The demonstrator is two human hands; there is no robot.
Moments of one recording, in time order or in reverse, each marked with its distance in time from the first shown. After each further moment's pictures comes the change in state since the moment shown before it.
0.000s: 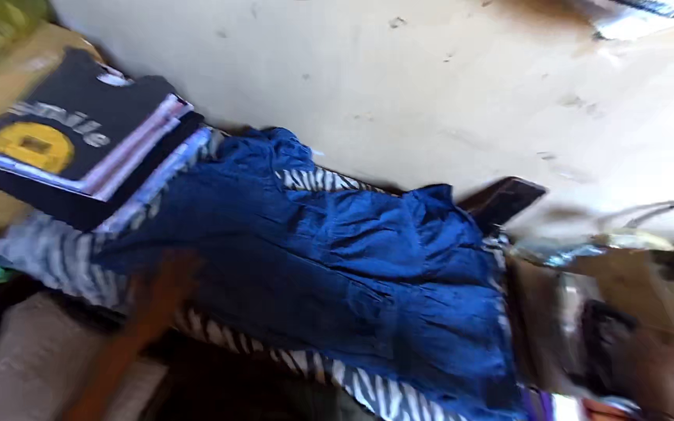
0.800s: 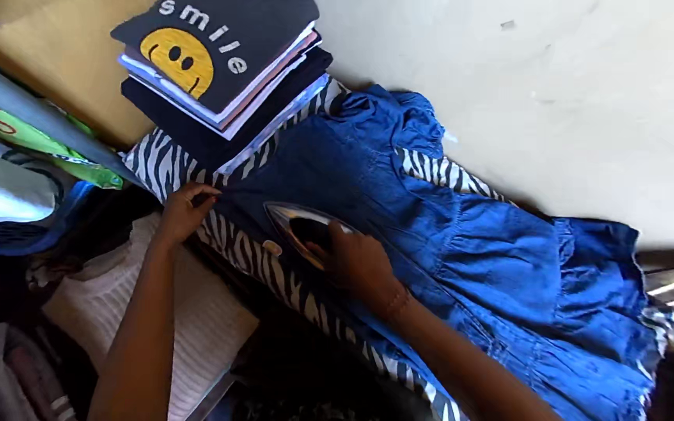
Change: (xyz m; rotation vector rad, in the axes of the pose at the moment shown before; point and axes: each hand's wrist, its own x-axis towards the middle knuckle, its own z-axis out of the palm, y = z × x) left_hand 0.011 -0.143 -0.048 -0.519 0.156 -0.391; right_hand -0.248 -0.566 -0.006 -0.018 -0.688 -1.043
